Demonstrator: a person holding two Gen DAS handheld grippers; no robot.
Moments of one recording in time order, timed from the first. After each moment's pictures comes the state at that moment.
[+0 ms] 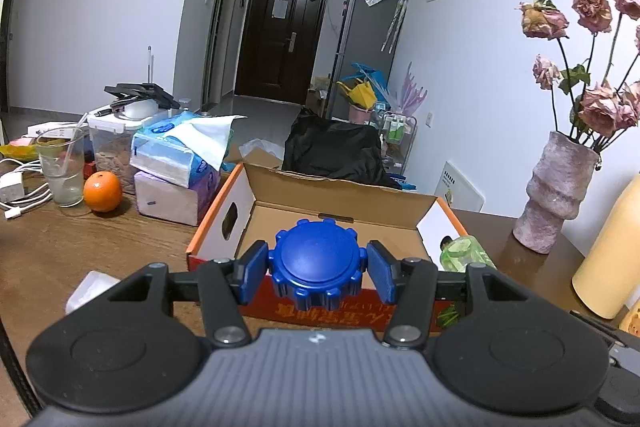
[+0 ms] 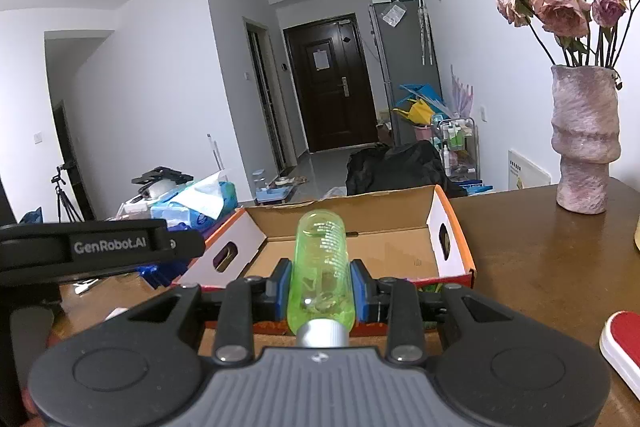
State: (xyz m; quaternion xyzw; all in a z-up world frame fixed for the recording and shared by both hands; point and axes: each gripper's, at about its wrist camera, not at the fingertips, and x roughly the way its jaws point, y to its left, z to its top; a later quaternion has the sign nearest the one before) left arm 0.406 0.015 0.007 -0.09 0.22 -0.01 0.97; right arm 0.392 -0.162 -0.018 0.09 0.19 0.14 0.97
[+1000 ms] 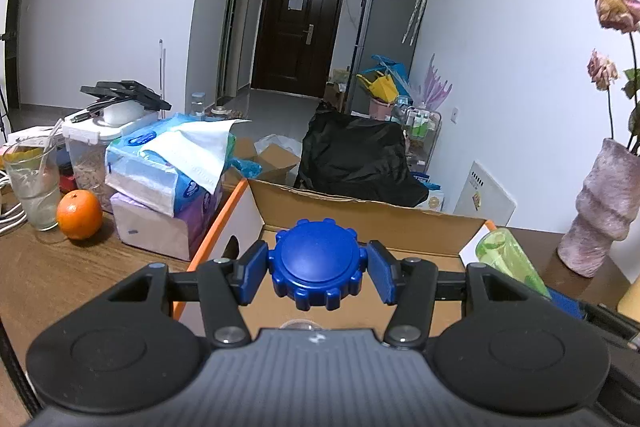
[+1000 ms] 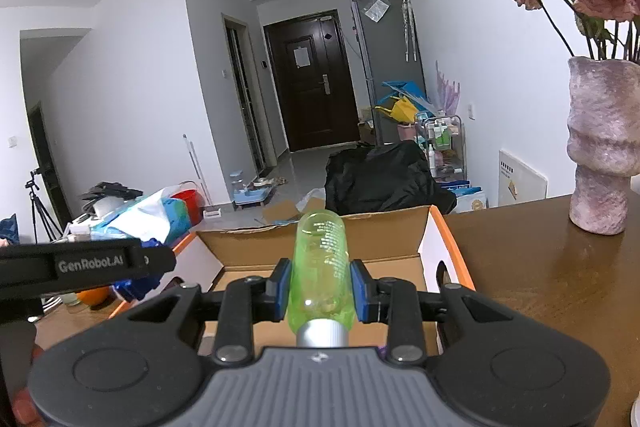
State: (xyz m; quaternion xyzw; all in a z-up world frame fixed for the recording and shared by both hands) left arm 0.508 0.022 -0.010 -0.09 0.24 0.02 0.97; right arm 0.497 -0.160 -0.029 0.08 0.20 0.11 0.97
